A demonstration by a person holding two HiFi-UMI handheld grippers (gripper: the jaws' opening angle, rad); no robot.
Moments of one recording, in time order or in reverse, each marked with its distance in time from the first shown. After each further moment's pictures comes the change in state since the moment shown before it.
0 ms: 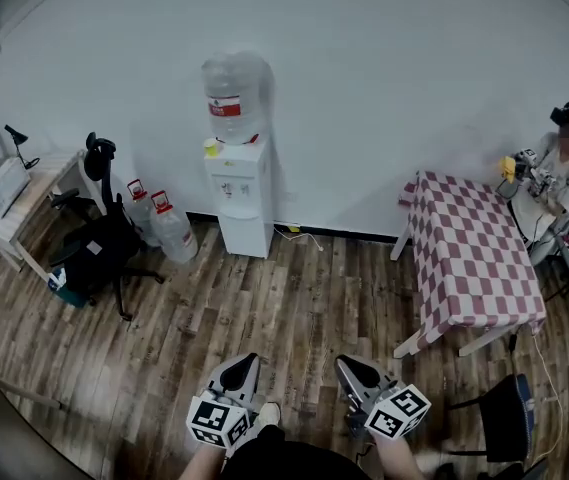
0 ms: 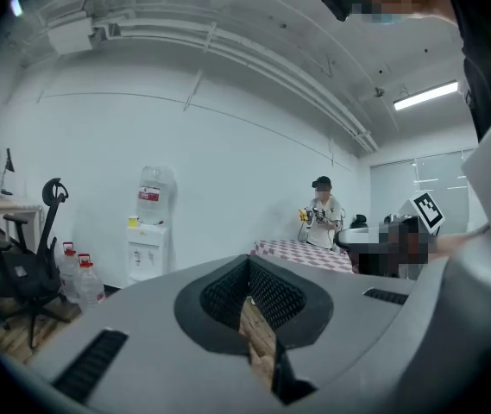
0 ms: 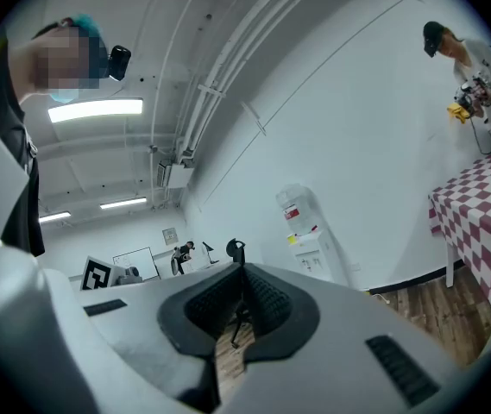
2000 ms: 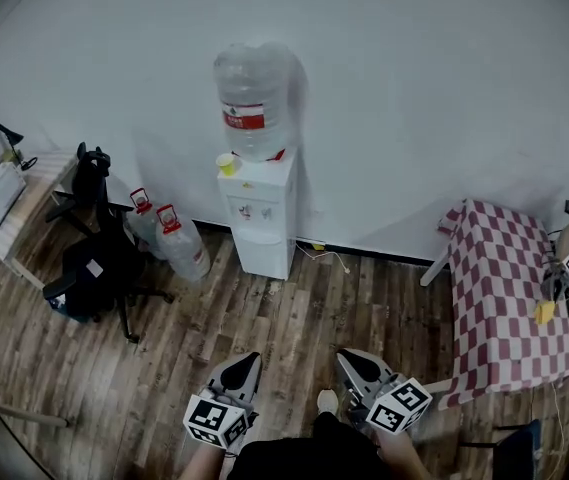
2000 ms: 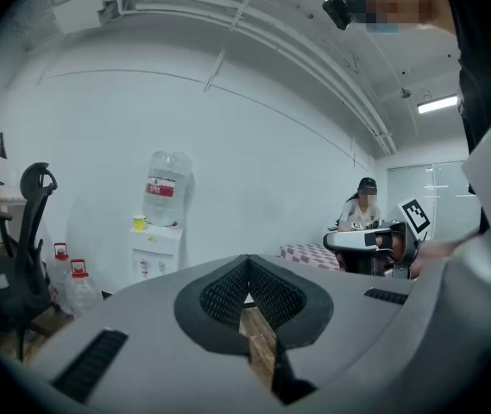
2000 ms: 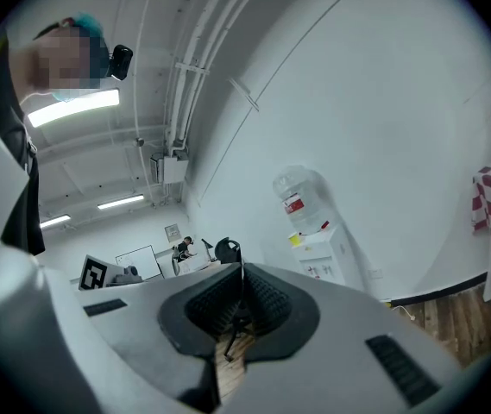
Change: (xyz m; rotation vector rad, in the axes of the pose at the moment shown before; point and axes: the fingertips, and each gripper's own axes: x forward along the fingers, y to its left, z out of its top) left arm 0.185 0.206 0.044 -0.057 0.050 0.010; right arm 0.271 -0.133 0.044 0.023 0.058 0.069
